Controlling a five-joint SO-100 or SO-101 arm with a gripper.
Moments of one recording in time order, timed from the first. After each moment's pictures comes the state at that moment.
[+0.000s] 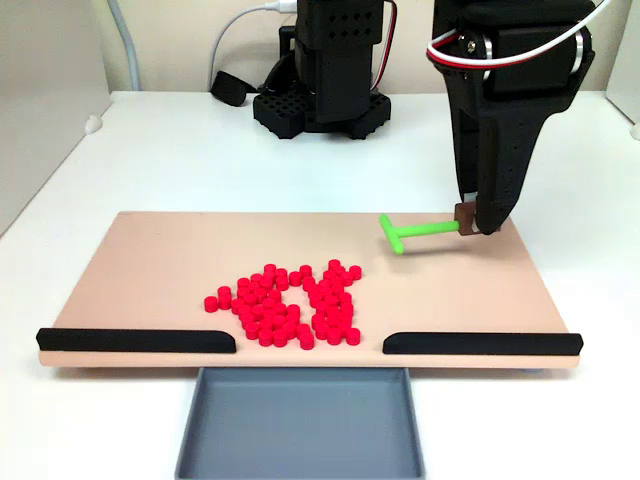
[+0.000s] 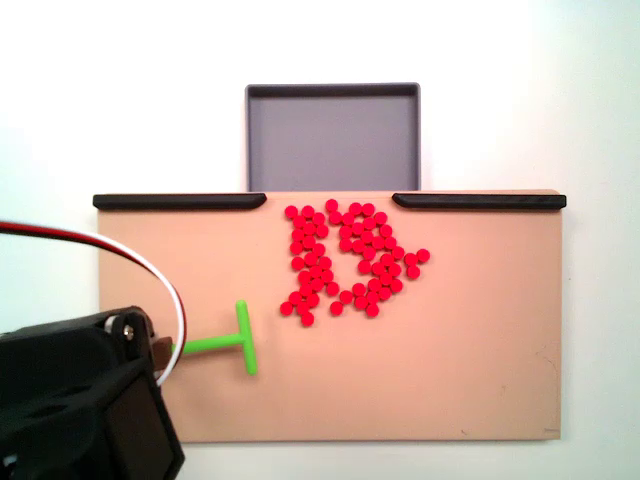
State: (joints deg) arm -18.4 77.2 84.2 79.9 12.7
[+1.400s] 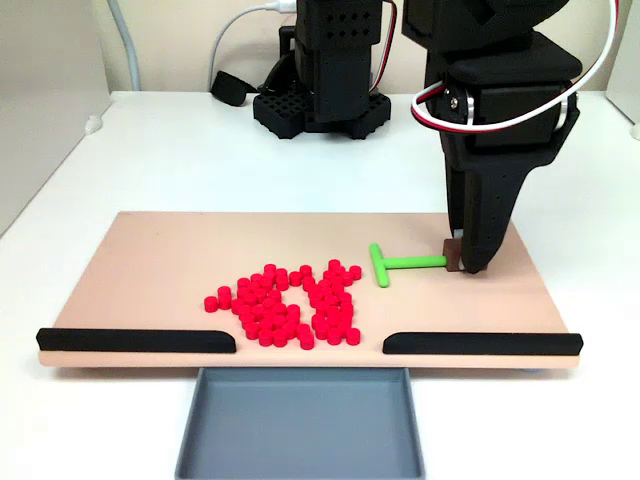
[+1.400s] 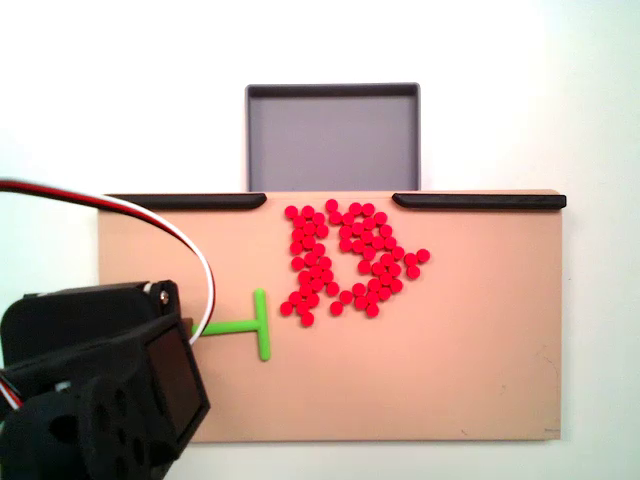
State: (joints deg) arm -16.2 70.2 81.4 78.0 14.9
